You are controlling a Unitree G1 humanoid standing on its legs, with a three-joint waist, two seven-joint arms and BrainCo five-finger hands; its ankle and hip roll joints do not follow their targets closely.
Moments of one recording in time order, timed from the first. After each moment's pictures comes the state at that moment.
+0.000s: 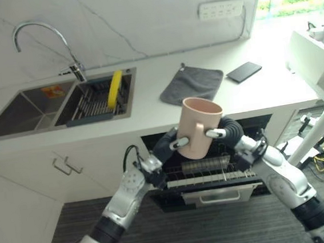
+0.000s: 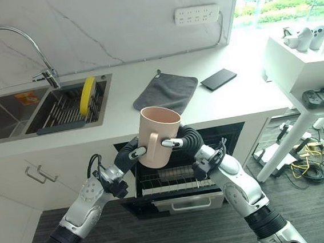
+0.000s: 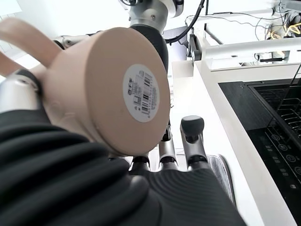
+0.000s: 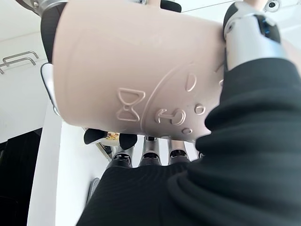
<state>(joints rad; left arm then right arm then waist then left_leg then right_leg) -0.19 0.42 -0.48 0.04 -0.48 -0.26 -0.33 -0.20 -0.47 0.34 -0.17 0.77 0.00 0.35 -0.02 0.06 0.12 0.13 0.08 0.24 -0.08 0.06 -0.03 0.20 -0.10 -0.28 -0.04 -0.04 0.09</state>
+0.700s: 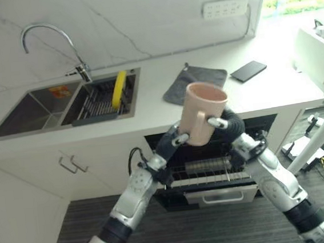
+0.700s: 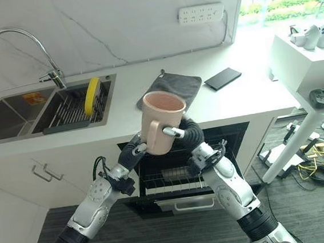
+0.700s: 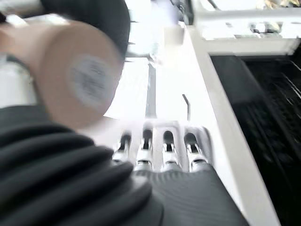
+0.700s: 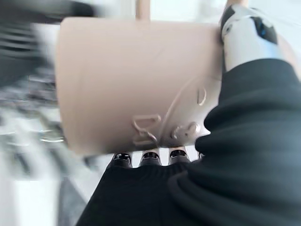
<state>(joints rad) -0.16 0.35 -0.47 0.08 -0.45 -0.17 -0.15 -0.20 -0.38 0.30 -0.19 0.85 -0.21 0.16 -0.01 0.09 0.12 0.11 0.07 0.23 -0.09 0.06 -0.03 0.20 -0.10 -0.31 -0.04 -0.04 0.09</state>
